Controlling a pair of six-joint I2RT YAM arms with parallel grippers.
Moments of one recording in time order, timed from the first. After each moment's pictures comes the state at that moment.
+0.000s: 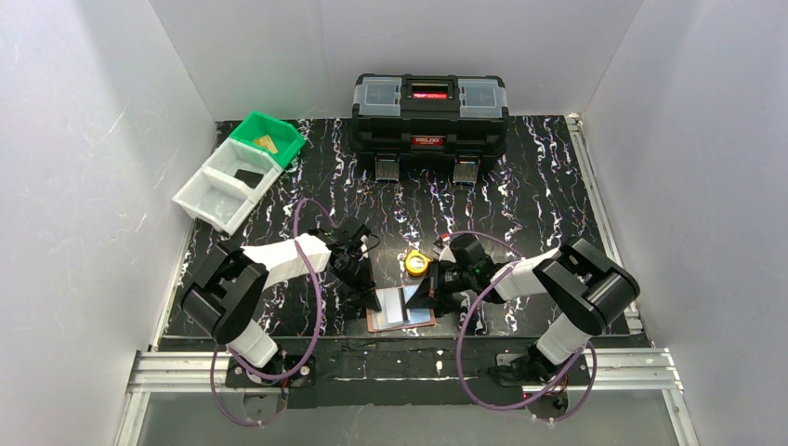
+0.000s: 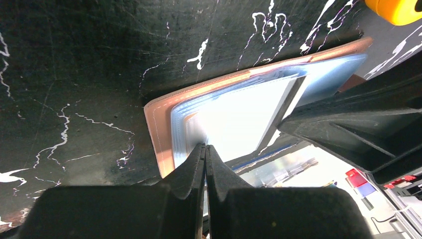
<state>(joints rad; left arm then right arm) -0.67 1.58 0.79 -0.57 0.40 -0.88 0.72 1.63 0.43 0.45 -0.68 1.11</state>
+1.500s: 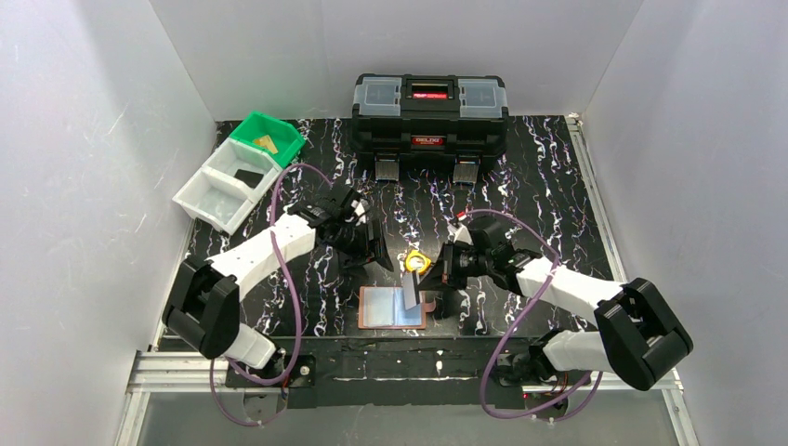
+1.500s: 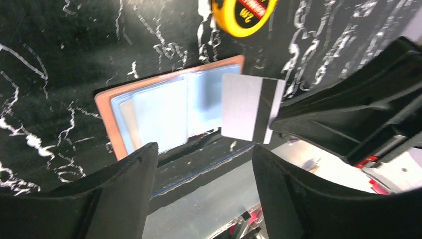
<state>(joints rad) -0.60 1.47 1.04 -0.76 0.37 -0.74 0.64 1.26 0.53 -0.01 -0.61 0.93</state>
